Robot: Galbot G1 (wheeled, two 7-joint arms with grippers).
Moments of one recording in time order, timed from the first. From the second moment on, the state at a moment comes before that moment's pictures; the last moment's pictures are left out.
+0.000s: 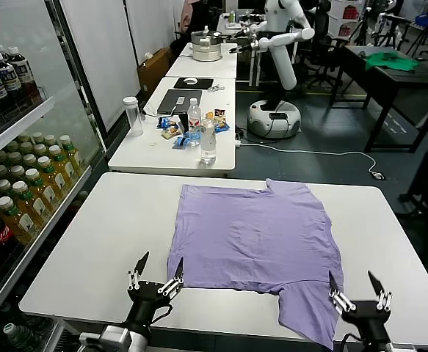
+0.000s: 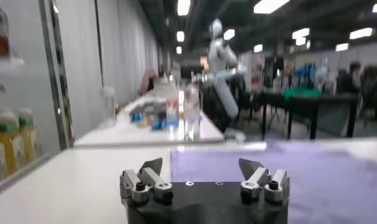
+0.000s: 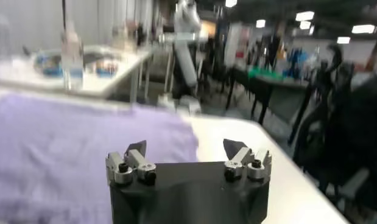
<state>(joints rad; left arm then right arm) 1.57 -1.29 -0.28 -2.22 -0.11 0.35 -0.21 -1.92 1.30 0.69 2.35 0.20 -0.27 0.16</state>
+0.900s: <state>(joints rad) 1.46 -1.28 -0.18 -2.07 -0.14 0.55 -0.30 -1.95 1.34 0.59 2.22 0.22 -0.30 0.14</state>
